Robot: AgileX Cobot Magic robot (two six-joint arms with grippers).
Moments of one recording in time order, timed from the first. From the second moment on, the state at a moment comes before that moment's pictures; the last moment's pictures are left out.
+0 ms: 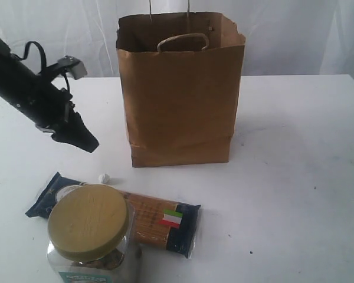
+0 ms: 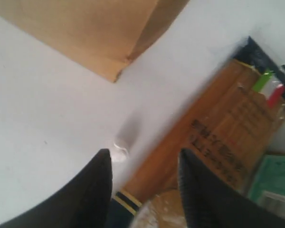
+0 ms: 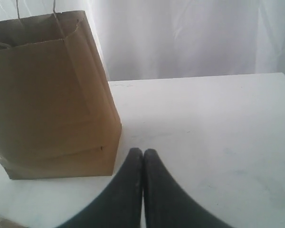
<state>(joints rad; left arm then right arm) -0.18 1.85 -1.37 -0.68 1.06 1.15 0.41 0.48 -0.39 -0.80 0.31 0.99</state>
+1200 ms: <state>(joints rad) -0.27 1.97 -1.25 -0.67 0.77 1.47 0.41 0.48 -0.39 -0.74 0.29 0.99</state>
